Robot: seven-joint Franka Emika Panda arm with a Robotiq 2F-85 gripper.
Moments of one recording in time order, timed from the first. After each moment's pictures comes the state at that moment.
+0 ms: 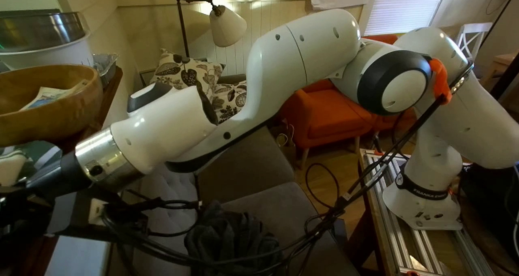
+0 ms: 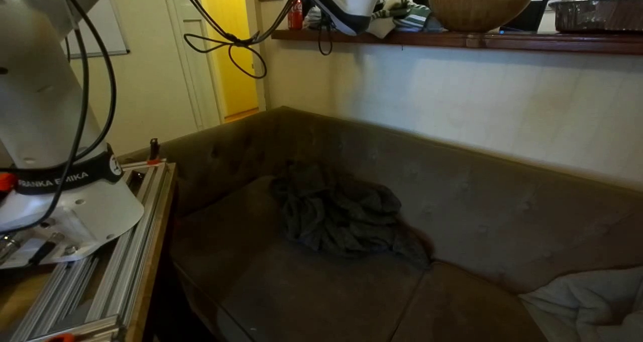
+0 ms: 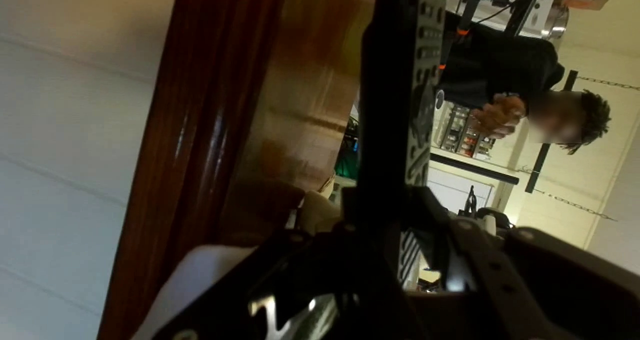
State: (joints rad) arm 0.28 0.86 0.11 -1.05 -1.55 3.48 2.67
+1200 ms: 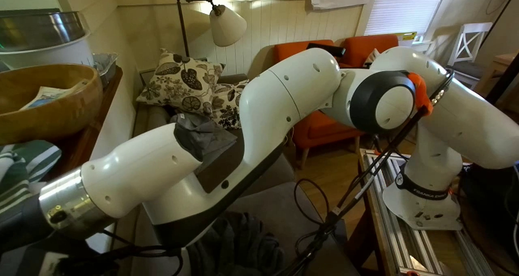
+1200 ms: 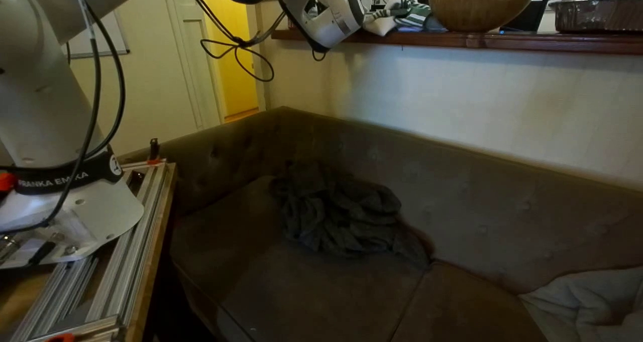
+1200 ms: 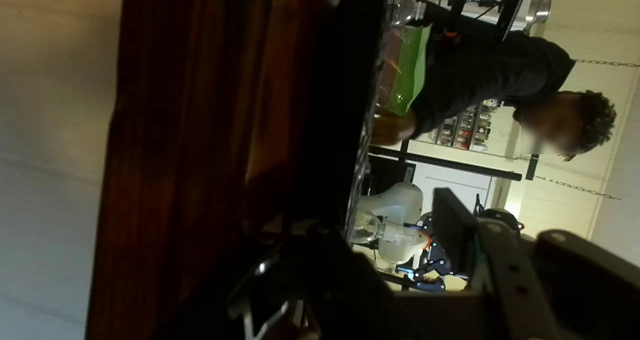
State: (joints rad) arm 0.25 1.03 0.37 -1.01 -1.01 3.37 2.03
